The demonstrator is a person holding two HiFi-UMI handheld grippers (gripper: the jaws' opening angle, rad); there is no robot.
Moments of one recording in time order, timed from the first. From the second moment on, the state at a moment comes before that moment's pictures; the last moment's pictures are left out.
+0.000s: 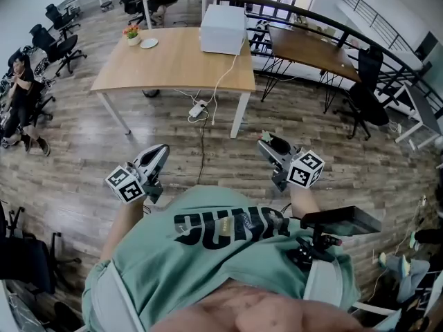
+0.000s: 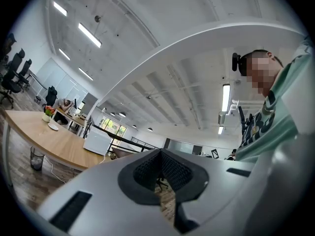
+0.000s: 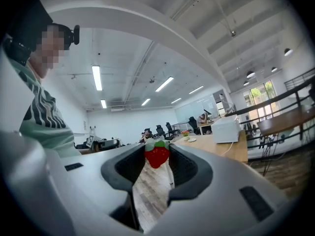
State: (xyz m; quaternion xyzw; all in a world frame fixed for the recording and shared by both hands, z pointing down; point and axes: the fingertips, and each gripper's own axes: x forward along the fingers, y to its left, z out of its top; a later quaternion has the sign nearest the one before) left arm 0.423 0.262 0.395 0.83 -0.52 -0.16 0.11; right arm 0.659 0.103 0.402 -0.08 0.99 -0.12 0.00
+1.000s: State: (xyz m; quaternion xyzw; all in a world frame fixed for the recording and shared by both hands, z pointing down) left arm 0.463 0.252 0.424 0.79 -0.58 -0.14 0.15; right arm 0.643 0.067 0.451 0.05 0.98 -0.20 -0.02
